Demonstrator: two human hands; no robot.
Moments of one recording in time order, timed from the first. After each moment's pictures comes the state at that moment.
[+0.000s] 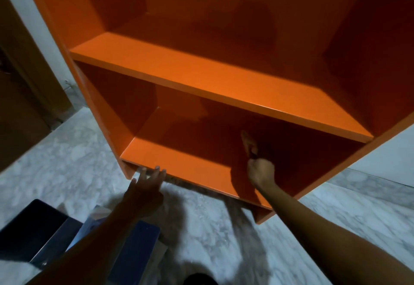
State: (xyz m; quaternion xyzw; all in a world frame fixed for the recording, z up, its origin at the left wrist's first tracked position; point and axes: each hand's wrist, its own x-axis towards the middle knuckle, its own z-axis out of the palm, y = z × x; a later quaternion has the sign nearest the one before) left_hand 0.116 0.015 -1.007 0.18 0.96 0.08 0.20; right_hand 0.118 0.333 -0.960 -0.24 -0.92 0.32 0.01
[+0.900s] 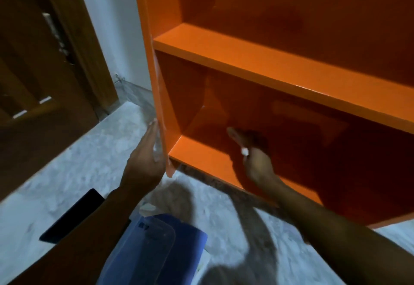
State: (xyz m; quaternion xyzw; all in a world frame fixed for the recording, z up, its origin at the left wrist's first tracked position) left_hand 0.103 -0.076 -0.939 0.03 0.90 0.44 -0.07; right_hand 0.050 0.212 -0.990 0.06 -0.94 0.32 0.06
